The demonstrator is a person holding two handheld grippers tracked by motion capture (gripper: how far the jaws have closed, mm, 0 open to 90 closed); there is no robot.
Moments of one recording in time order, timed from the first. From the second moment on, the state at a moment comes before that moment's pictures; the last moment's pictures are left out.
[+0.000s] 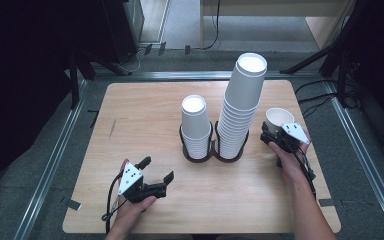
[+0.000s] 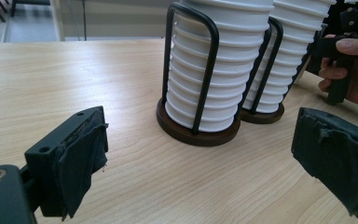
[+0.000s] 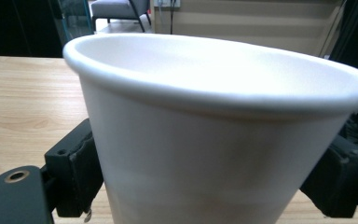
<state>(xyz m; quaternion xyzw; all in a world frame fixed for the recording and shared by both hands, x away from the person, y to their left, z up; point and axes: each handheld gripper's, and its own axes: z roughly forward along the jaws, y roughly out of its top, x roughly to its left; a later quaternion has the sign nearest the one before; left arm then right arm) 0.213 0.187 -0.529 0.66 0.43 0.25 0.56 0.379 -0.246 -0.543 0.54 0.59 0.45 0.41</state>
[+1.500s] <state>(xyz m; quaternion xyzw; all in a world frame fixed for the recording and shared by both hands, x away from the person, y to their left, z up) 0.215 0.147 -0.503 0.67 0.41 0.23 0.58 0.307 -0.262 -0.492 0.51 0.60 0.49 0.37</state>
